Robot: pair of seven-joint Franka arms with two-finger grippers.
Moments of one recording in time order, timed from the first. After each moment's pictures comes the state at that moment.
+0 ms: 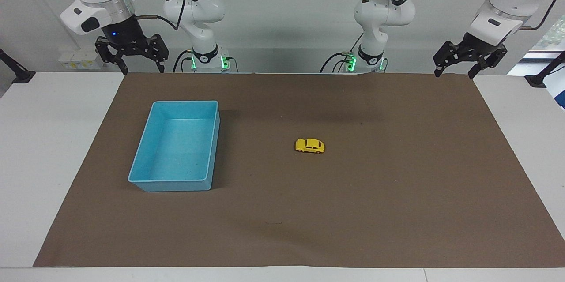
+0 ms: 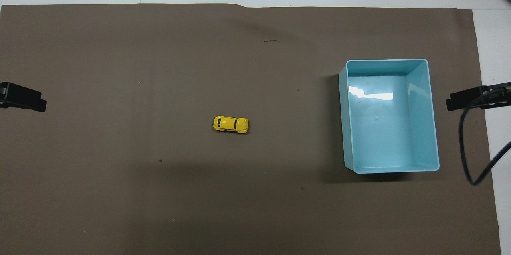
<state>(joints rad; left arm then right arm) -0.11 0.00 0.07 -1.48 -0.01 1.44 0.06 0.05 -0.03 -0.05 -1.51 -0.01 1.50 -0.05</state>
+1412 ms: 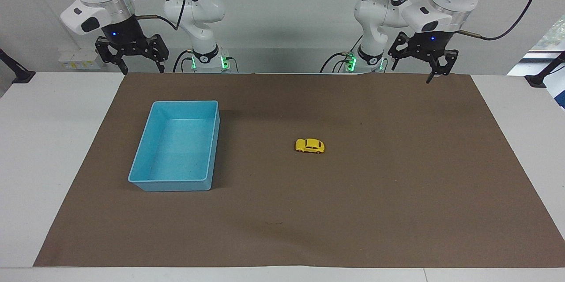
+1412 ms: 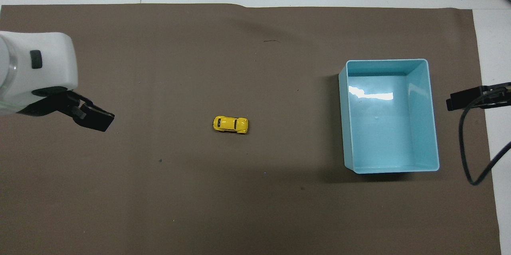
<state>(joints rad) -0.31 0.00 0.02 -1.48 -0.01 1.49 0.39 0.05 -0.03 -0.05 -1.51 -0.01 1.50 -0.05</state>
